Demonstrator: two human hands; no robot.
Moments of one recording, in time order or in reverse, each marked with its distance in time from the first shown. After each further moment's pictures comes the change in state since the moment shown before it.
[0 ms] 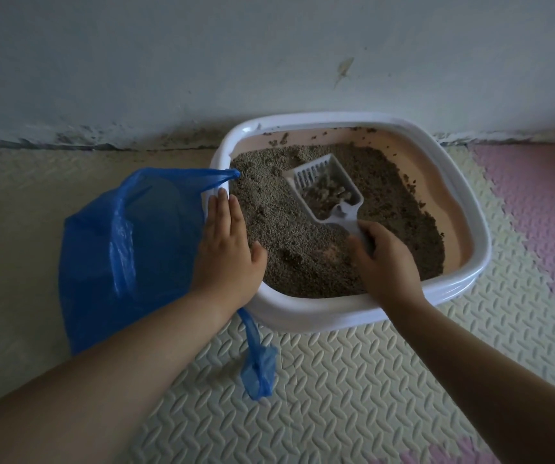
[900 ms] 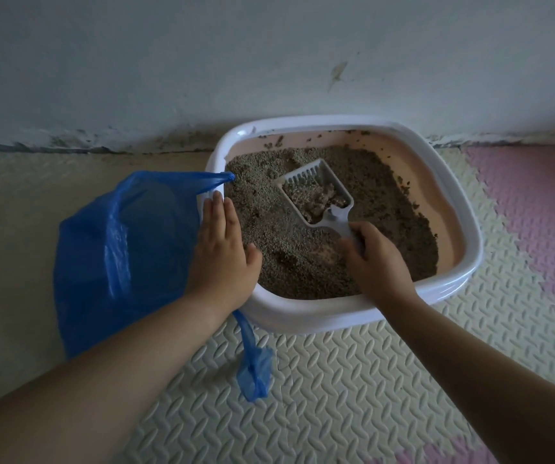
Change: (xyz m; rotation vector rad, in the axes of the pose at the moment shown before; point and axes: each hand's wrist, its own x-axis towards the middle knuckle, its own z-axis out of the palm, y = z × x) left_hand 0.000 -0.001 0.001 -0.001 0.002 0.003; right_hand 0.003 0.000 -0.001 -0.006 -0.073 -0.008
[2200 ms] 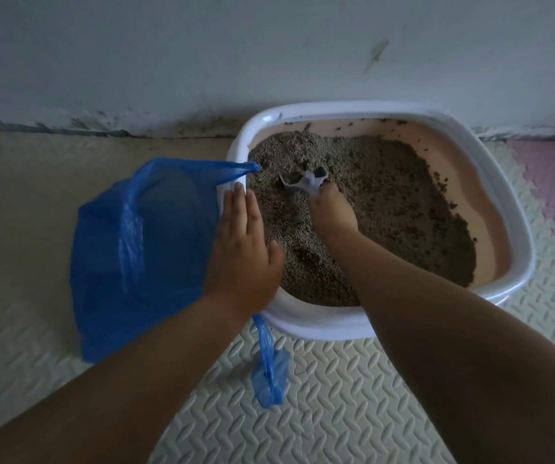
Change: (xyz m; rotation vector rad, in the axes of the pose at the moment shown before) left_hand 0.000 0.001 0.005 0.014 0.066 -0.007; right_hand 0.114 -0.038 0.095 -0.093 -0.177 0.267
